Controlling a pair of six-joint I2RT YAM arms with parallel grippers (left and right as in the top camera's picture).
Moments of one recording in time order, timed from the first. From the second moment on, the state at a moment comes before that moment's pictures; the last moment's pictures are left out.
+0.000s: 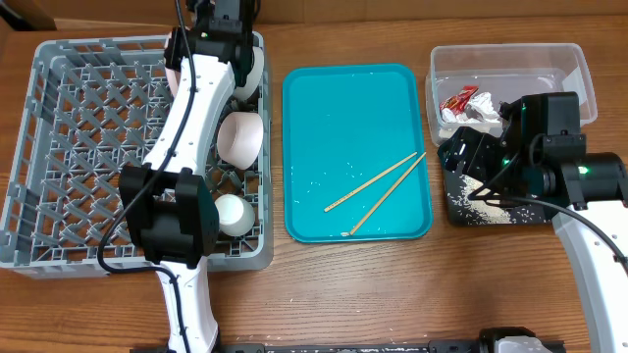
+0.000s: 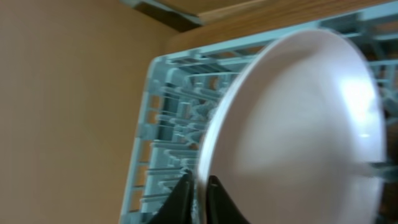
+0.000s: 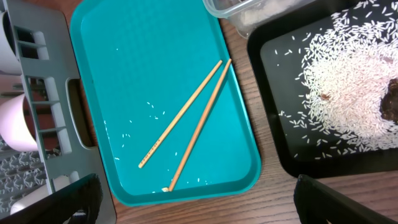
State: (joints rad) left arm -0.17 2.18 2.04 -0.89 -0.95 0.09; right arm 0.04 1.28 1.25 -1.04 -0.26 0.46
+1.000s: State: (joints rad) left arm -0.20 1.92 2.30 -1.31 -0.16 -0.08; right arm 0.04 1.28 1.25 -1.04 -0.26 0.46
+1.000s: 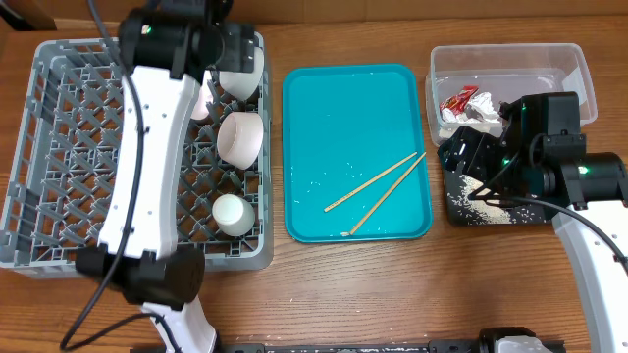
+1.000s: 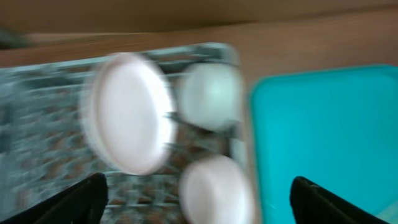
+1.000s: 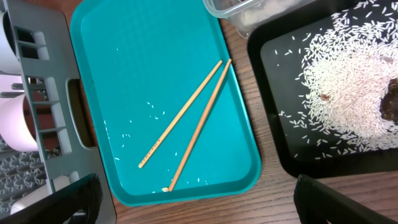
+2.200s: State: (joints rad) left arm -0.71 2.43 2.13 -1.24 -0.03 0.32; right arm 0.04 1.28 1.25 -1.04 -0.26 0.46
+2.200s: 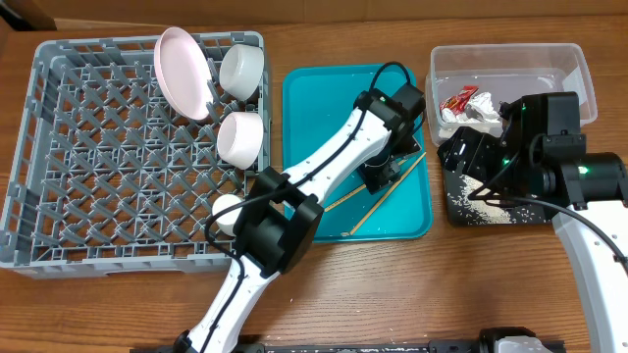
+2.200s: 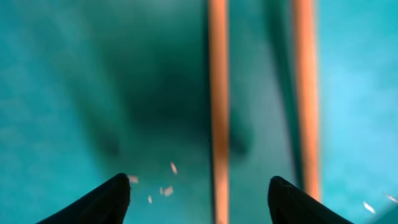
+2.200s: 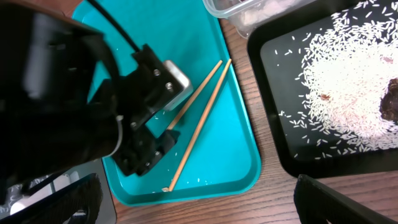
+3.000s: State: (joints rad) left arm -0.70 2.47 2.14 -1.17 -0.10 0.23; right arm 0.04 1.28 1.25 -1.04 -0.26 0.46
